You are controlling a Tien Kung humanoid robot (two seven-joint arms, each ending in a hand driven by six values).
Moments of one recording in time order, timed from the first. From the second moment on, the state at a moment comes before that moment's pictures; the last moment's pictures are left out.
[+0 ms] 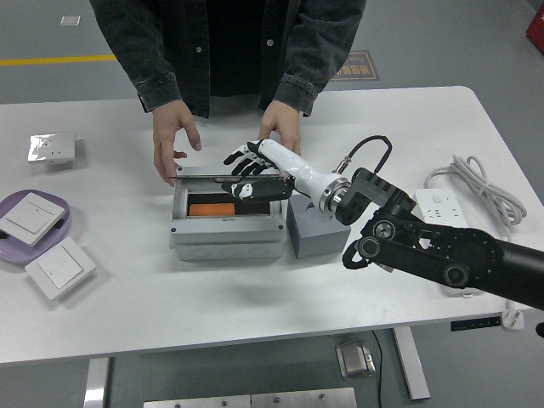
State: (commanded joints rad) left arm 0.10 0.31 -0.17 -0.31 0.08 0.08 -0.03; right arm 0.86 -0.35 0.30 1.45 -1.07 -0.30 -0.19
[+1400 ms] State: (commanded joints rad) left arm 0.12 0.30 -0.17 -0.31 0.08 0.07 -0.04; right arm 0.20 -0.43 1.22 1.54 -1.05 -0.35 0.05
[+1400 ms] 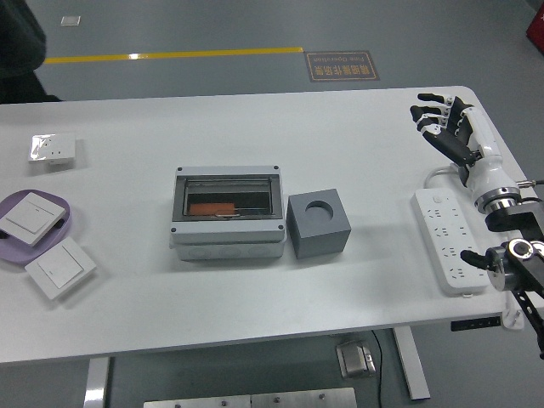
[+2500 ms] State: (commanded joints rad) left arm 0.12 0.29 -0.18 -0.31 0.08 0.07 -0.04; right arm 0.17 -0.40 1.23 1.45 -0.77 -0.29 0.31
